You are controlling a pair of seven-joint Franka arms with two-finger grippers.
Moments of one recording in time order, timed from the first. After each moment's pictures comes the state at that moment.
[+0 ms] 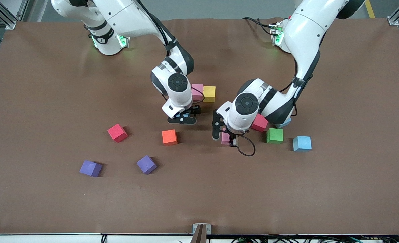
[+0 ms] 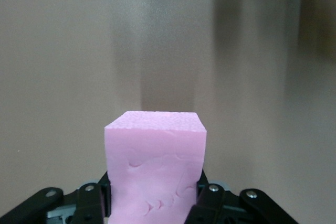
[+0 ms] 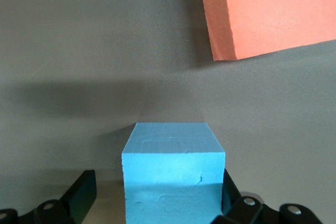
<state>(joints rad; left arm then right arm) -0.36 0.67 -0.28 -1.58 0.20 2.25 0.91 0.78 0.62 -0.01 -1.79 0.05 2.37 0.76</state>
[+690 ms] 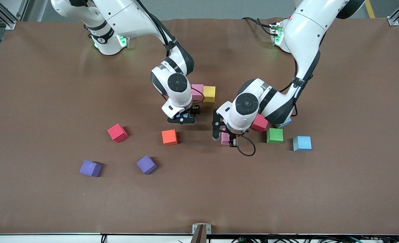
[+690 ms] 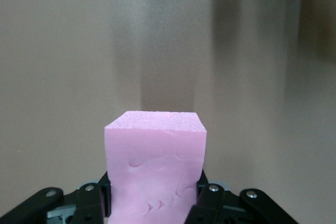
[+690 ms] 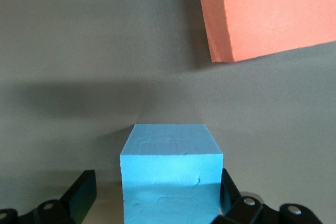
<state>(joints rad) -0.36 0.67 -0.28 -1.58 0.20 2.25 0.91 0.78 0.62 -0.02 -1.79 0.05 2.37 0.76</state>
